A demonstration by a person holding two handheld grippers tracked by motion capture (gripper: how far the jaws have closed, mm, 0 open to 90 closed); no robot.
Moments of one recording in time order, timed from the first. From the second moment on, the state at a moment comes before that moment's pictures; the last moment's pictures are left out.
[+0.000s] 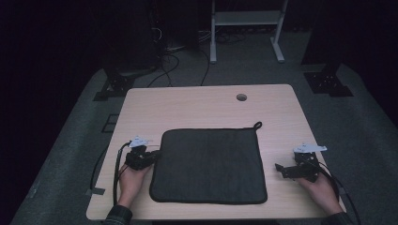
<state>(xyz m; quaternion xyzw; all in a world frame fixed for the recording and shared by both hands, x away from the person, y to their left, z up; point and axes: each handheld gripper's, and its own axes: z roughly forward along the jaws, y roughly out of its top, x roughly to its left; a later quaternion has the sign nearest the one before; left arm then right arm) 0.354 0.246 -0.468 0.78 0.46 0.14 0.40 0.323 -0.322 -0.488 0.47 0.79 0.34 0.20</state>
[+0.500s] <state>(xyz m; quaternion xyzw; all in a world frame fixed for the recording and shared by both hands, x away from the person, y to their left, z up) 0.345 0.268 -0.451 0.75 0.47 0.13 0.45 0.323 -0.322 -0.488 0.47 0.79 0.34 0.19</state>
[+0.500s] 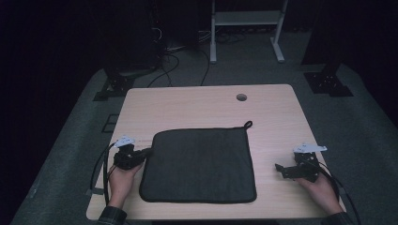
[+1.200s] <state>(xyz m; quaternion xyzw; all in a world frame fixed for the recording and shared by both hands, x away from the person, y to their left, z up) 0.356 0.210 -0.437 0.75 0.41 0.06 0.51 0.323 -0.322 -0.488 0.47 0.79 0.34 0.19</state>
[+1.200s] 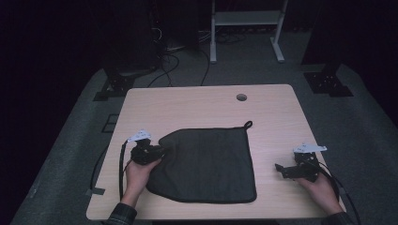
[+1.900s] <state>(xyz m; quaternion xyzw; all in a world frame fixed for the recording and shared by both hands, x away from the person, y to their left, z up) 0.373 0.133 -0.433 0.78 0.35 0.02 0.52 0.323 -0.322 -0.488 0.47 0.79 0.34 0.19</state>
